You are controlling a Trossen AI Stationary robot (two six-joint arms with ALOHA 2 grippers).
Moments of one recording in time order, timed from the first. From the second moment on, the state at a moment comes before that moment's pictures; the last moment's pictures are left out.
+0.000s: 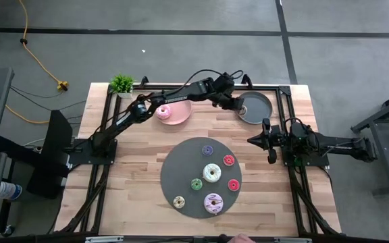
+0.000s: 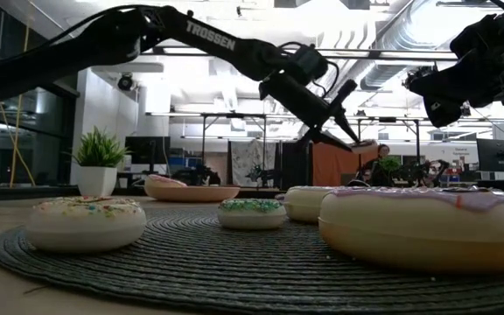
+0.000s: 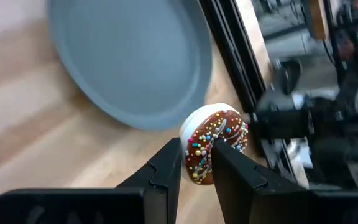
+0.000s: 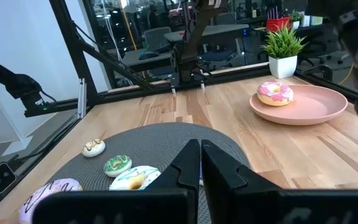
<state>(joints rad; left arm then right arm) 0.37 2.51 2.35 -0.50 0.32 -0.86 -0.13 0.12 0.01 0.06 -0.15 0.18</state>
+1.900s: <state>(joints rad) 0.35 2.63 2.36 -0.31 0.05 -1.24 -0.13 0.12 0.01 0.06 -0.15 0.18</state>
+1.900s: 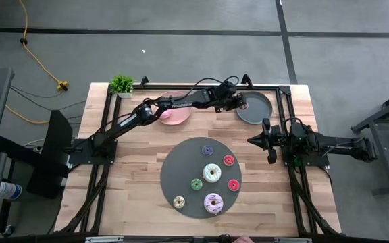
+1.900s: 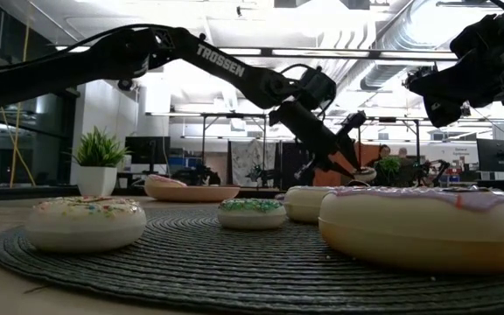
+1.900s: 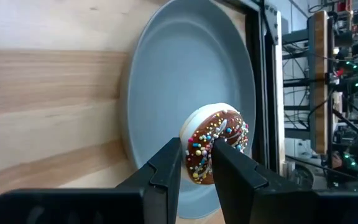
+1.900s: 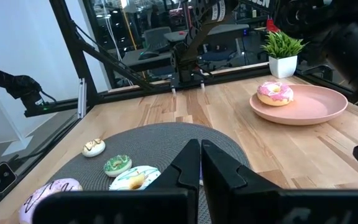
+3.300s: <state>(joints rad) 0.36 2.57 2.36 -0.34 0.04 -0.99 -0.13 0.12 0.01 0.06 -0.15 0.18</state>
